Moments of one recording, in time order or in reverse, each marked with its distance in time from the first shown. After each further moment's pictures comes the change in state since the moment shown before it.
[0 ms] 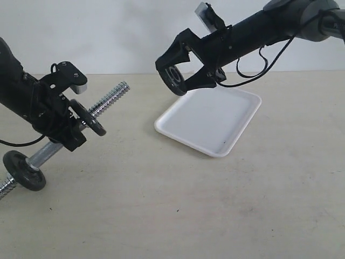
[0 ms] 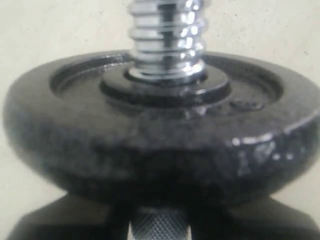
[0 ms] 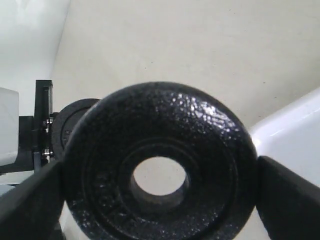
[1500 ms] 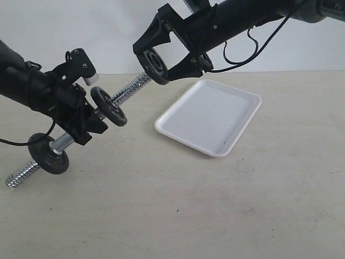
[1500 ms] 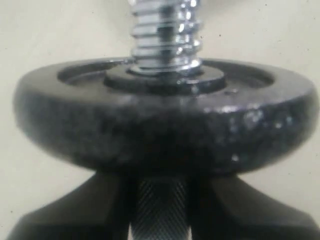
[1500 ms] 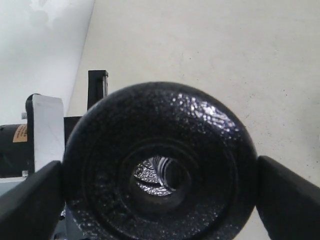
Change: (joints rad) left arm -0.009 -0.001 0.002 -0.434 -0.026 0.547; right arm 0.075 -0.098 0.000 -0.016 0.008 0.163
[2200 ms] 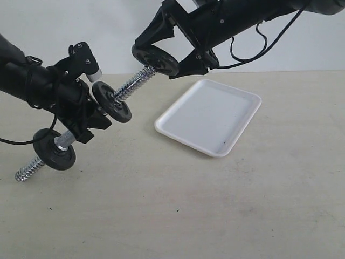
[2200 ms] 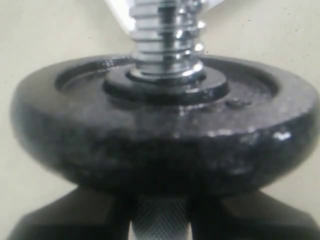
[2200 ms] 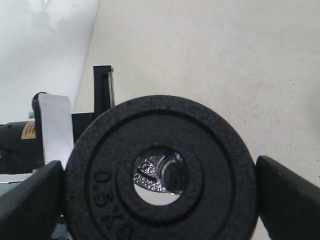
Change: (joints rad) left arm -0.028 -0.039 0.007 0.002 -0.010 0.022; right arm -0.004 -0.102 0.111 0.004 -0.018 -0.007
